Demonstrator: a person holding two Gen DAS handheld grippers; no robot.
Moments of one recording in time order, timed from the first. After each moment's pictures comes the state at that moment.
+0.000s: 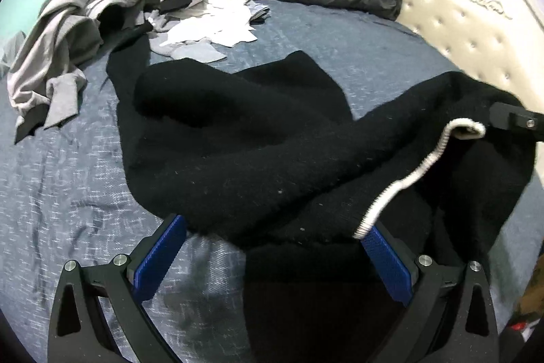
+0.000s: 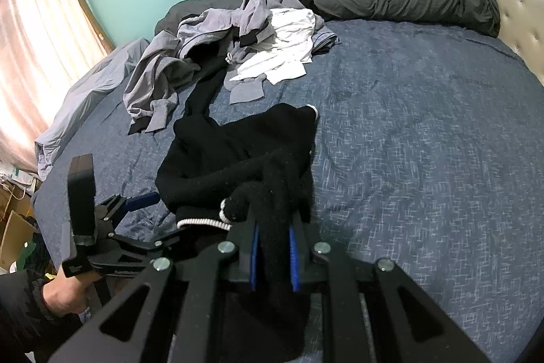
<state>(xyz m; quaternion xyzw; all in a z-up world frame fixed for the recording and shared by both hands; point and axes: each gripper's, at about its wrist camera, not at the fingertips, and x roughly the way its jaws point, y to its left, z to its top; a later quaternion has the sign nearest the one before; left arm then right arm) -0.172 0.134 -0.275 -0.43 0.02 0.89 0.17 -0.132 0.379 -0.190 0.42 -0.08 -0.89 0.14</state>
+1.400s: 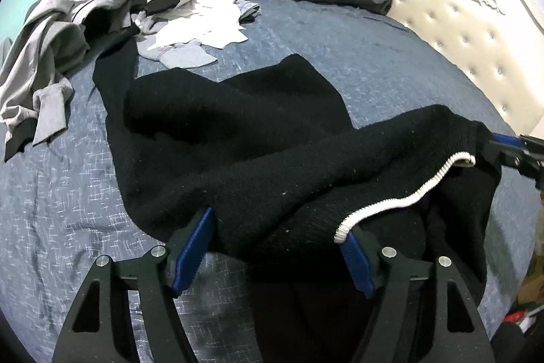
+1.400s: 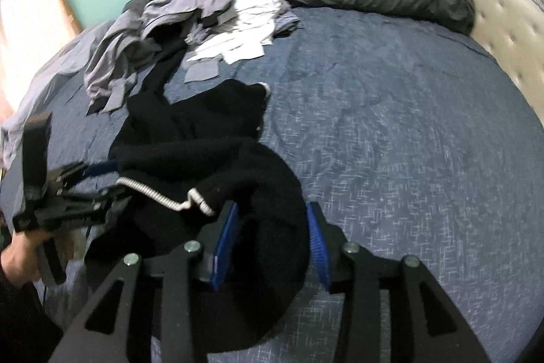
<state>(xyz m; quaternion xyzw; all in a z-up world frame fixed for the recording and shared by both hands) -0.188 0.130 -0.270 -0.45 0.01 0.87 0.20 -0.124 0.392 -0.210 0.45 -0.02 -0.89 0.06</state>
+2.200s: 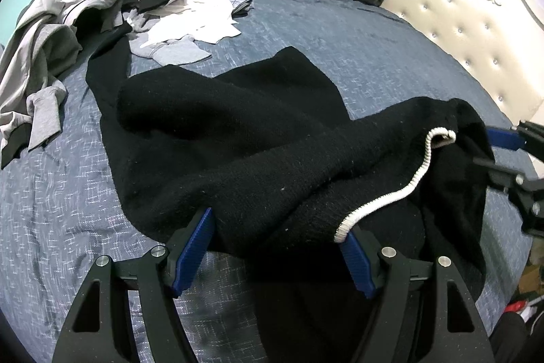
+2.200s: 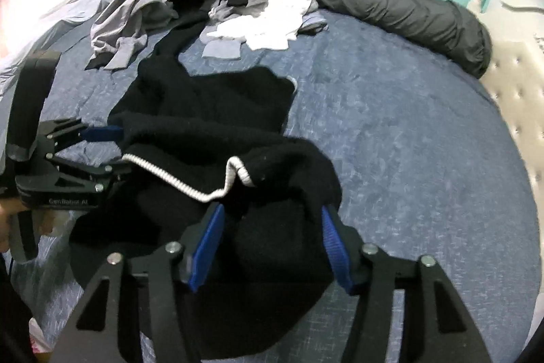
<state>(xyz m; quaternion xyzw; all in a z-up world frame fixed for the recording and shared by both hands) -0.190 0.130 -0.271 -0.45 0.03 0.86 0.22 -0.128 0.333 -0.210 0.44 0.08 -0.89 0.05</state>
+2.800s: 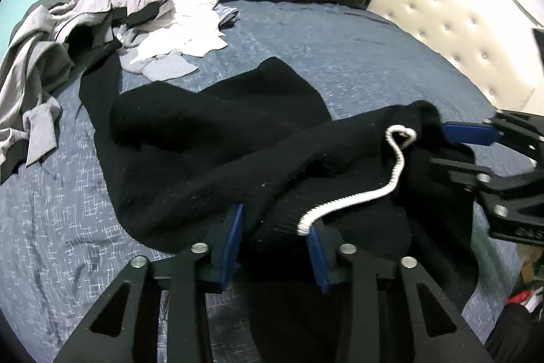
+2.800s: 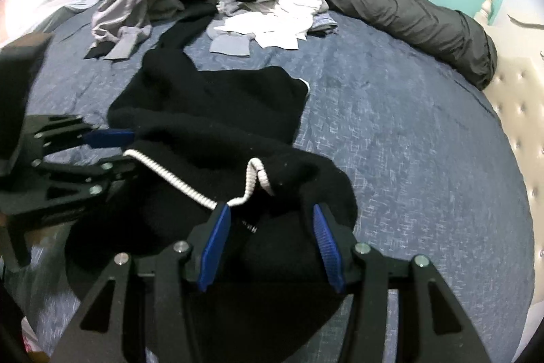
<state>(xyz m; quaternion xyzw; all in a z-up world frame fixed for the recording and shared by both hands) -0.183 0.137 -0.263 -0.43 0.04 0.87 0.24 -0.149 0.313 -0.229 0.46 0.11 -0.88 0.05</state>
